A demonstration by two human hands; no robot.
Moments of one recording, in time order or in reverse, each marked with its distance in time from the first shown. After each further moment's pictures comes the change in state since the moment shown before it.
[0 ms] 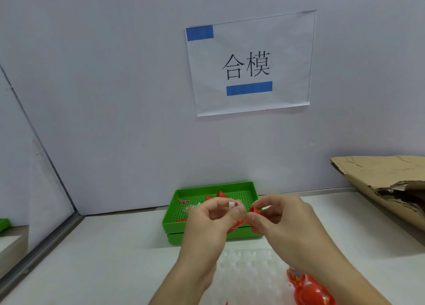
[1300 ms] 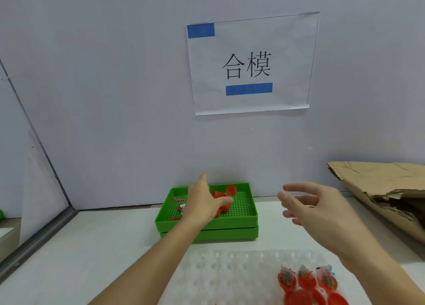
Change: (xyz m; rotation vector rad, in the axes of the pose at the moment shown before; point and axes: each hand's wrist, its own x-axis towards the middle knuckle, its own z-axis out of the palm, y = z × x) left_hand 0.103 -0.030 -0.007 0.819 0.076 0.055; right_hand 0.015 0.013 -0.052 0.047 0.112 0.112
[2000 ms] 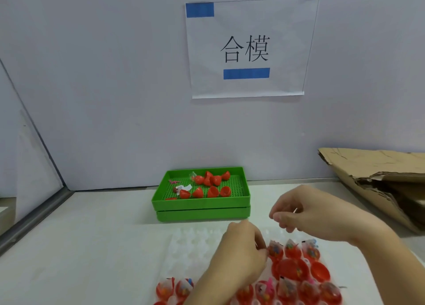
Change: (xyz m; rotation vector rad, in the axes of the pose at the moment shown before) left_hand -0.130 0.027 0.038 0.133 -0.383 0.110; right_hand -0.003 0.003 -0.022 -0.594 -0.518 -0.067
